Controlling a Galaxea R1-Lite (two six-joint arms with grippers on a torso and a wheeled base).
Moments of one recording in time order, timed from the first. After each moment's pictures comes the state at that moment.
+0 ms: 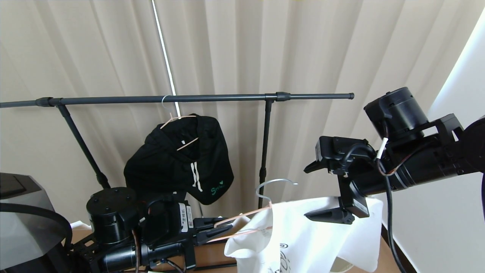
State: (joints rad) left arm -0.50 1.95 -0.24 -1.50 -0.69 0.53; right arm 0.49 1.69 -1.20 0.39 0.37 -0.79
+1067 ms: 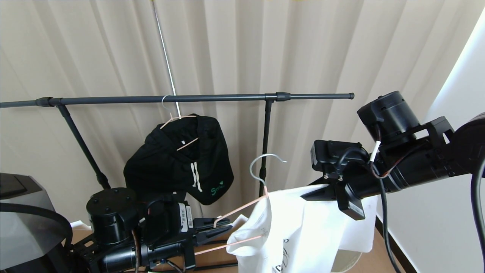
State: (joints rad) left arm -0.50 1.95 -0.24 -1.50 -0.68 0.53; right arm 0.49 1.71 -1.20 0.39 0.37 -0.80
